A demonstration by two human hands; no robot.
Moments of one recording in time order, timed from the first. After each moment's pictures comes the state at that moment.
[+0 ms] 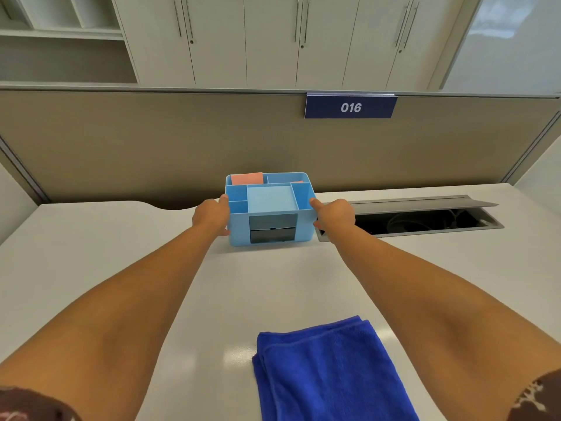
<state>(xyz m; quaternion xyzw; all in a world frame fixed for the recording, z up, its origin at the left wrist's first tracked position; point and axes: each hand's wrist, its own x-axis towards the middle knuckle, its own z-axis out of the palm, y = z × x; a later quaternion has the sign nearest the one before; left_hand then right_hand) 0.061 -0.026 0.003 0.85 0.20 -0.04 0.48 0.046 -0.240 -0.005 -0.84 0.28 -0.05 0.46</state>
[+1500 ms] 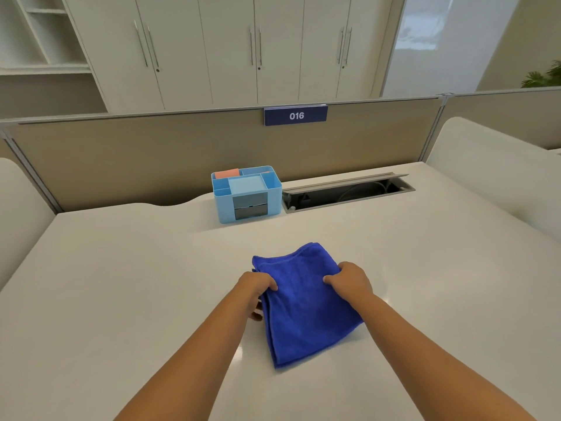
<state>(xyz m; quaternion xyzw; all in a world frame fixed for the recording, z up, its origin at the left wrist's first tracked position) -0.203 -0.069 -0.012 0.76 0.17 -0.33 0.53 -0.246 -0.261 -0.040 -0.88 0.29 0.04 0.36</state>
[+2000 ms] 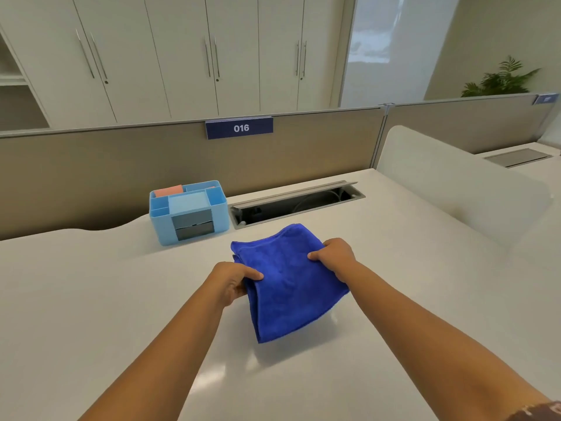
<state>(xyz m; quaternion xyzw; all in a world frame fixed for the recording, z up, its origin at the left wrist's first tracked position) -0.176 -0.168 0.015 0.70 0.13 -0.31 0.63 -0.218 -0.374 0.004 -0.85 0.32 -0.01 0.41</state>
